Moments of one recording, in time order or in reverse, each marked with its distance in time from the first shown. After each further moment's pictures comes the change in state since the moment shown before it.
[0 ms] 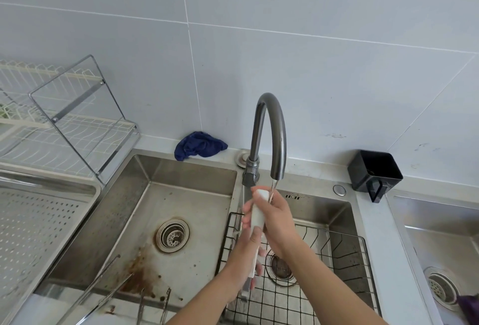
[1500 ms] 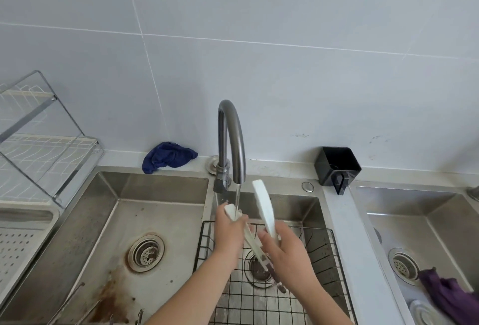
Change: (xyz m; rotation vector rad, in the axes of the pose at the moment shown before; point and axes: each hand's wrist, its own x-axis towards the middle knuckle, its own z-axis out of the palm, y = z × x) left_hand 0.047 0.050 0.046 -0.109 0.379 0.113; right_hand -0.085 -0.011 -0.067 -0.849 0.294 -0.107
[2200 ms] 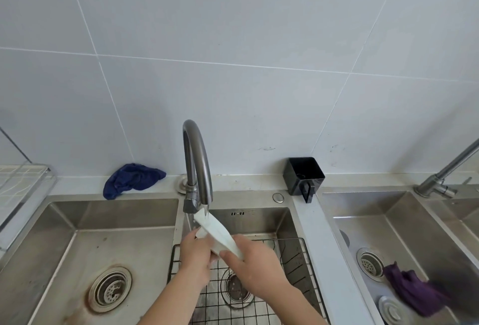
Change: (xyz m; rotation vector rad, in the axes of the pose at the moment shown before) left_hand 0.018 -0.001 -0.005 -0.197 0.007 -0.174; right_hand 0.011 -0.026 -0.003 -0.465 -0.127 -0.090
